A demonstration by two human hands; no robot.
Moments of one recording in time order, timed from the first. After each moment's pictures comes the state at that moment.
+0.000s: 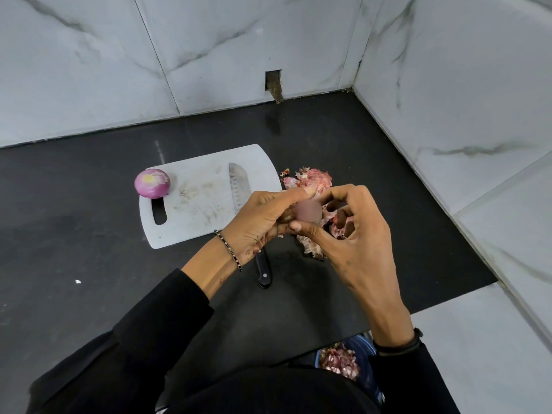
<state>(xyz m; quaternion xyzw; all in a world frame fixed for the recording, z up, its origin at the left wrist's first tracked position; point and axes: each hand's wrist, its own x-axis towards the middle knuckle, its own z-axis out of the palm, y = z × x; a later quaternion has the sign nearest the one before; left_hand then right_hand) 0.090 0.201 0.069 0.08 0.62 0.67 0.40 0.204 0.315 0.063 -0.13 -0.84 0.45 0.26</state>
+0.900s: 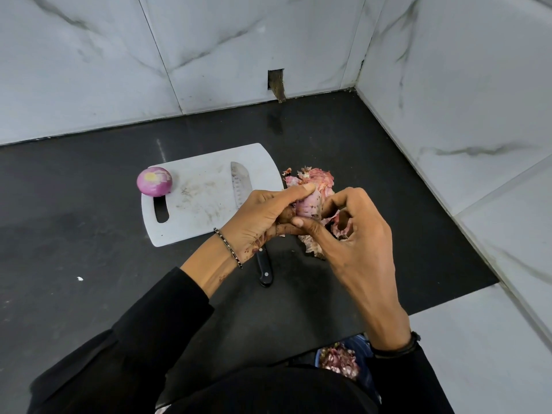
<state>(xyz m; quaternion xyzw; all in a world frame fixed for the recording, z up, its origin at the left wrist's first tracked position) 0.091 0.199 0.075 0.07 0.62 0.66 0.41 0.205 0.309 0.060 -0.14 -0.85 0.41 0.28</state>
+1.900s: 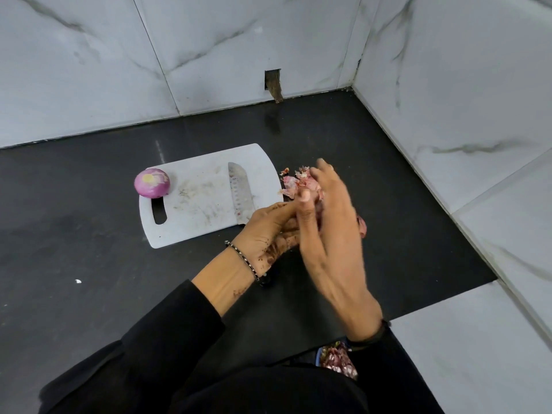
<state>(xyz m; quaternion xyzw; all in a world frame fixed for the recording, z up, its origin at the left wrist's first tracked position) 0.105 0.208 0.056 -0.05 0.54 0.72 0.44 0.187 0.284 0.056 -0.17 -0.85 0.42 0.26</state>
